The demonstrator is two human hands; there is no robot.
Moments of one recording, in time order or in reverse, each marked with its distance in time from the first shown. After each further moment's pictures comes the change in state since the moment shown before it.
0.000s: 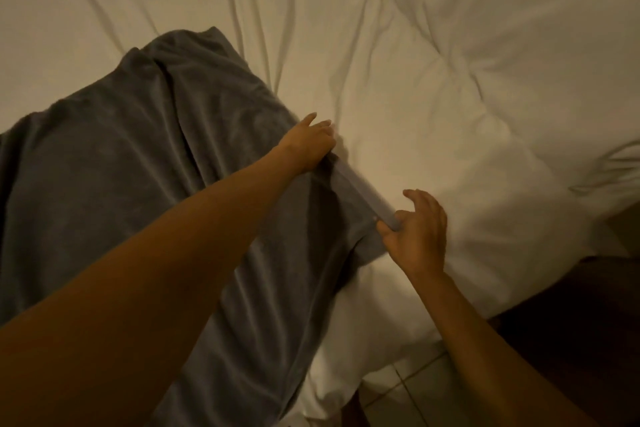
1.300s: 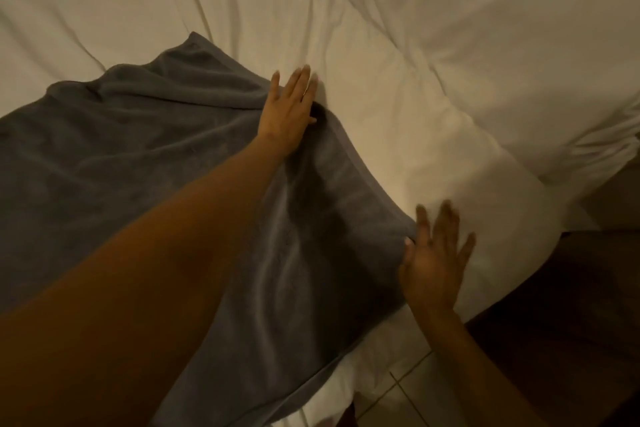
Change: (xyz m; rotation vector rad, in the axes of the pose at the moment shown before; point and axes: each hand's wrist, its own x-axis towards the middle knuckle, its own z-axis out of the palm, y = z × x) left_hand 0.076 -0.004 -0.011 -0.096 0.254 -0.259; right_hand -0.017 0.055 -0.002 -0.383 0.121 0.173
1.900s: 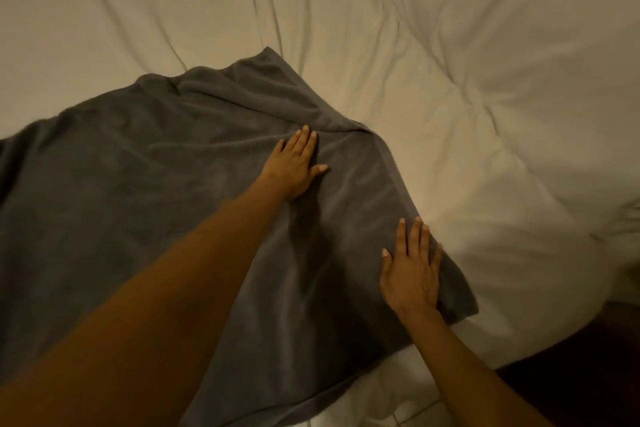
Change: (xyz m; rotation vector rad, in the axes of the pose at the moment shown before) left_hand -0.079 -0.044 0.035 -0.357 -0.232 -0.178; right_hand 0.015 -0.061 0.026 0.025 -0.224 -0.240
